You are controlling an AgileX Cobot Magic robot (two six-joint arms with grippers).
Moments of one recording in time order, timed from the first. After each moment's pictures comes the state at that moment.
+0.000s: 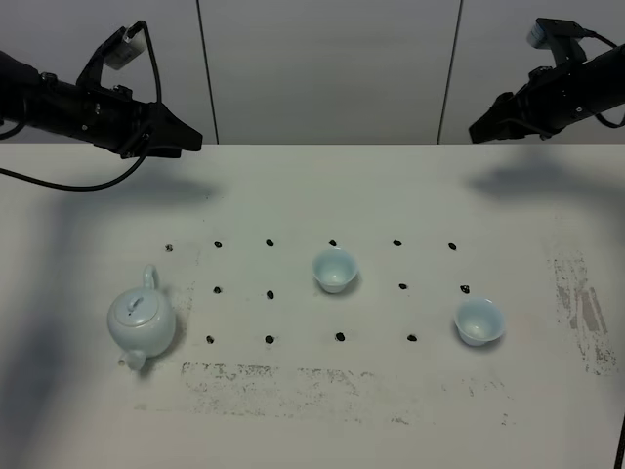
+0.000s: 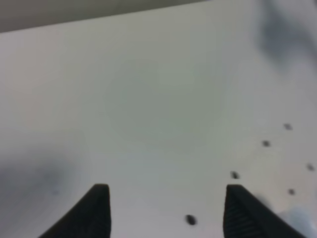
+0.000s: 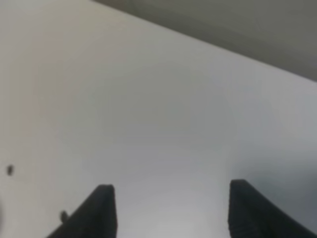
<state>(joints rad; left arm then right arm) 0.08 2.54 -2.29 -0.96 1.10 0.63 0.07 2.52 -2.42 0.63 1.22 -0.59</state>
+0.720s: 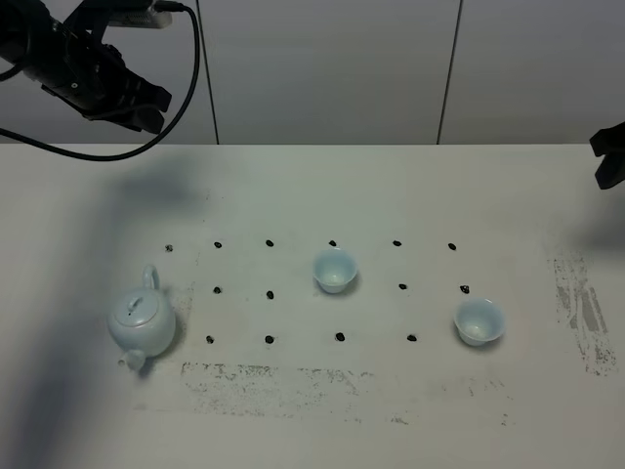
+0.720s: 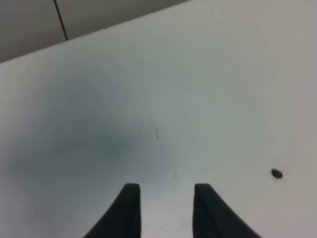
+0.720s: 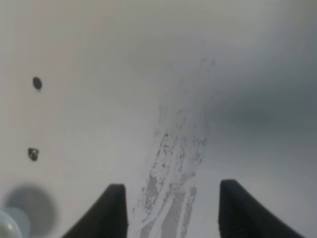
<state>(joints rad) -0.03 2.30 -2.23 -0.41 1.06 0.41 -0.01 2.00 -1.78 0.26 1.16 -0.37</state>
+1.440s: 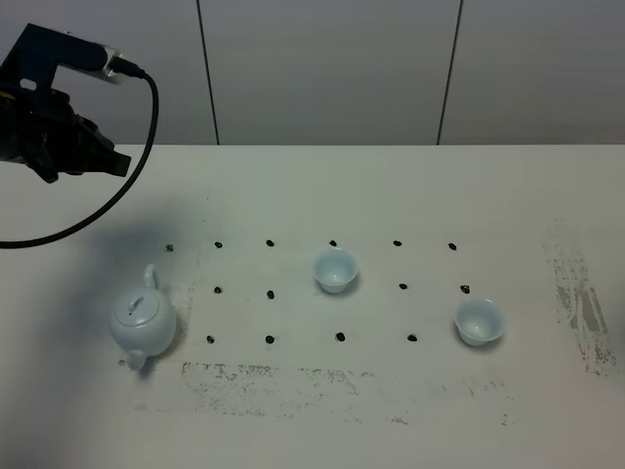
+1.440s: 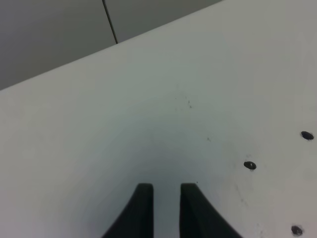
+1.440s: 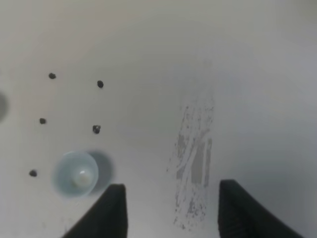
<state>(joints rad) -0.03 1.76 -1.32 -0.48 0.43 0.70 -0.01 1.17 -1.10 0.29 0.91 -0.32</state>
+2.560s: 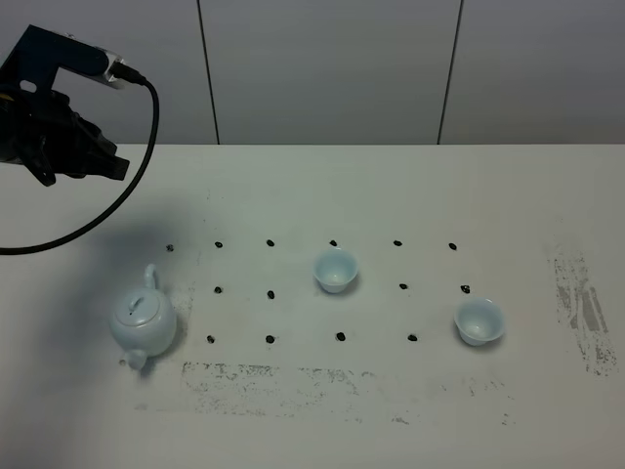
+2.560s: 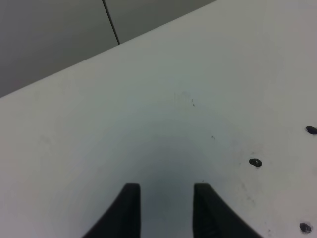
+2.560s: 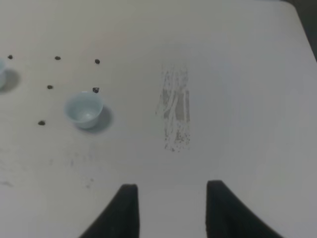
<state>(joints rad) -0.03 1.76 -1.31 -0.48 0.41 0.74 -0.01 0.16 -0.64 0.15 1.11 -0.14</state>
